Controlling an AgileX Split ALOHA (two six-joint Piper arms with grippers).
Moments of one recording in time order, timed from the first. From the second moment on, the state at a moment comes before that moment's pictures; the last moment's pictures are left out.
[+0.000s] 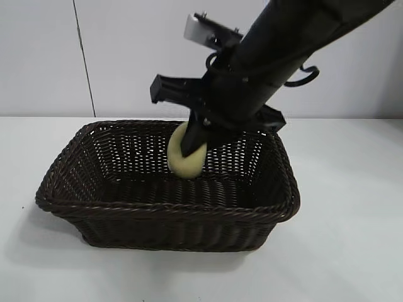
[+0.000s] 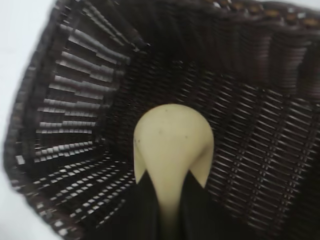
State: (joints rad) left arm -0.03 -0.01 -0.49 0.01 1.12 0.01; right arm 0.57 1.86 -1.18 0.45 0.44 -0.10
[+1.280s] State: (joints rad) left arm -0.03 -0.01 -0.49 0.01 1.12 0.01; right arm 0.56 1.84 -1.53 0.09 1.03 0.18
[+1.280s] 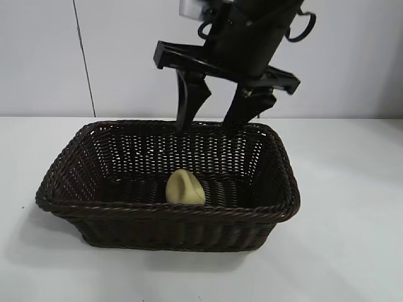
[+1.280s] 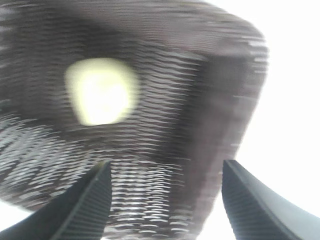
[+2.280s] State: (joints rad) left arm -0.03 -0.01 -0.49 0.01 1.12 0.01; right arm -0.05 1.83 -1.56 -0.05 1.21 0.08
